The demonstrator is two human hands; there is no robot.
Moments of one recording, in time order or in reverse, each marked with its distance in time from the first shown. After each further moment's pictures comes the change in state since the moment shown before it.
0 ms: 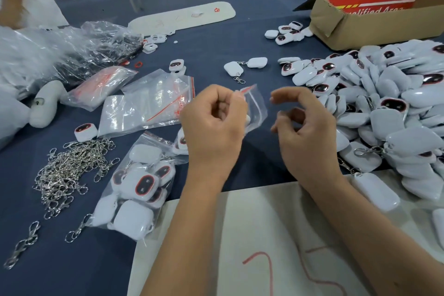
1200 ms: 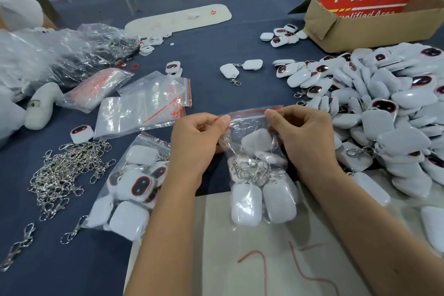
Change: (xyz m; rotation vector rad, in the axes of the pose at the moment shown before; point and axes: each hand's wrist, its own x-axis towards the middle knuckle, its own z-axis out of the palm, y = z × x) left_hand 0.004 -0.037 -0.024 0.012 -0.207 -0.434; right_hand 0.007 0.004 -0.006 0.155 0.003 0.337
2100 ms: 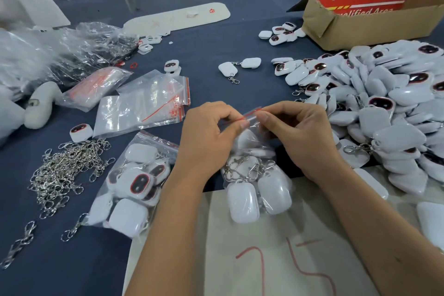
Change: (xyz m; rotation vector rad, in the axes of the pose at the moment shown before) left_hand 0.001 0.007 0.006 0.376 -0.135 0.504; right_hand 0.005 0.003 -0.011 0.110 -0.260 -0.145
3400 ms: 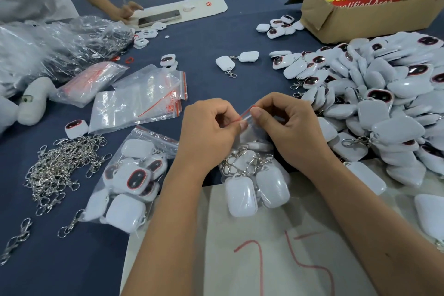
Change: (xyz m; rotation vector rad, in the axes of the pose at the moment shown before) left_hand 0.000 0.001 0.005 -0.024 -0.003 -0.100; right_hand 0.000 -0.002 0.008 -0.242 -0.059 -0.136
